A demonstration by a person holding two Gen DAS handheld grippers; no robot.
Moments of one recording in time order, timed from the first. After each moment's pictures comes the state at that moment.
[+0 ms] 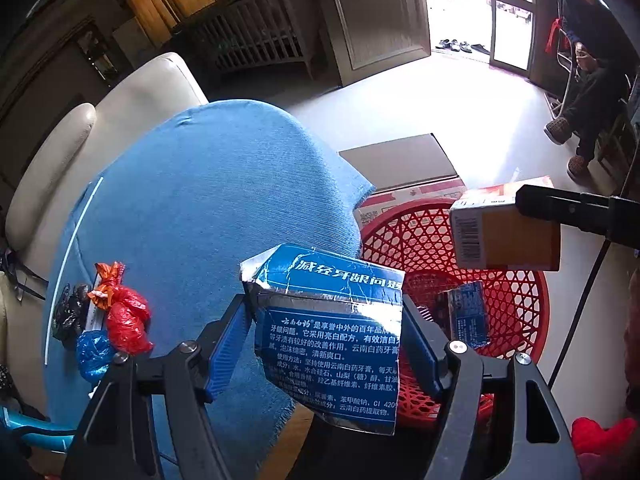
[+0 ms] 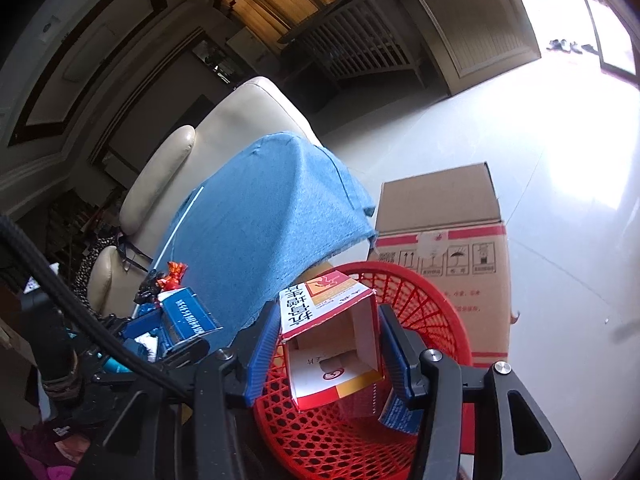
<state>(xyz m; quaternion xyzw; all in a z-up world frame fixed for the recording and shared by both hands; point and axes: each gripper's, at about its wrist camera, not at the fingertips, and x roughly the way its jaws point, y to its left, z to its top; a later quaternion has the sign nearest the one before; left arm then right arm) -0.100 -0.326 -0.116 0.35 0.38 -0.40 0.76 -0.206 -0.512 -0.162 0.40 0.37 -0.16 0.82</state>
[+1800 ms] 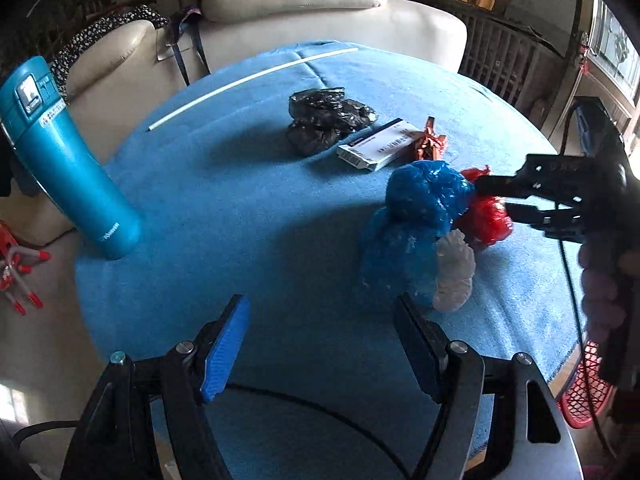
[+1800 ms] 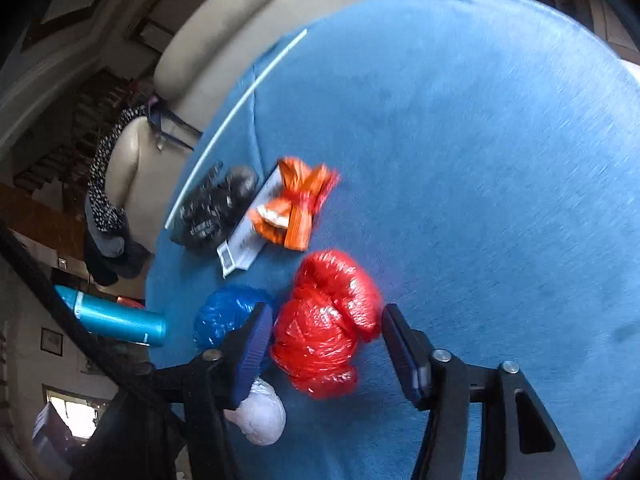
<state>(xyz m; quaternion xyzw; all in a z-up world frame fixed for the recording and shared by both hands) 0.058 -0.030 -0.118 0.09 0.49 -0.14 0.86 0.133 -0.303 -0.231 0.36 0.55 0.05 0.76</state>
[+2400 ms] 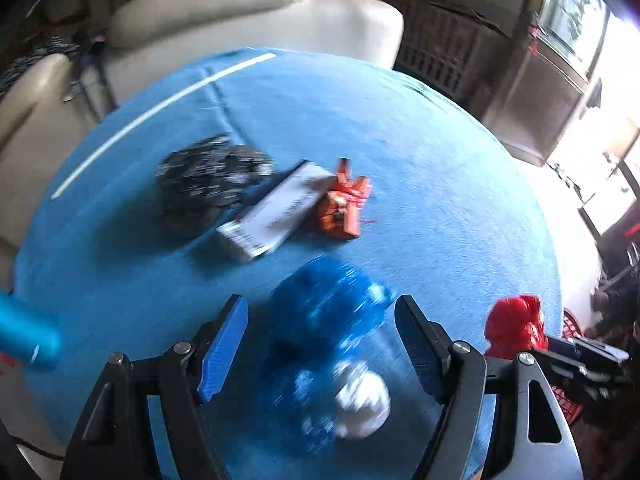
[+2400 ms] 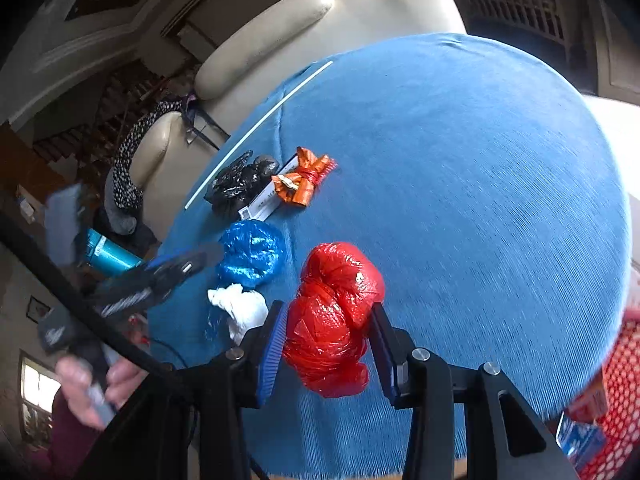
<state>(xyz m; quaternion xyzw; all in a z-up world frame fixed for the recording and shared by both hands) 0.131 -0.127 -0.116 0.10 0.50 -0.27 0.82 0.027 -0.321 -0.184 0.31 0.49 0.06 0.81</state>
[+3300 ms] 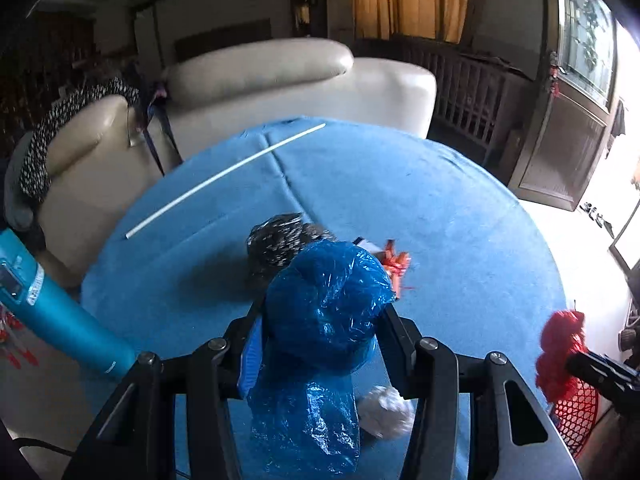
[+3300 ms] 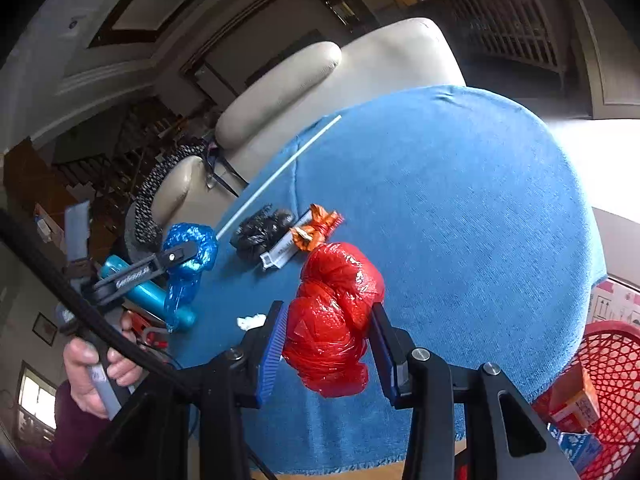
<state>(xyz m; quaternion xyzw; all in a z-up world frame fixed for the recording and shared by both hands) 0.104 -0.092 -0.041 0.10 0.39 -0.19 0.89 -0.008 -0.346 -0.140 0.32 0.40 0.05 0.85</state>
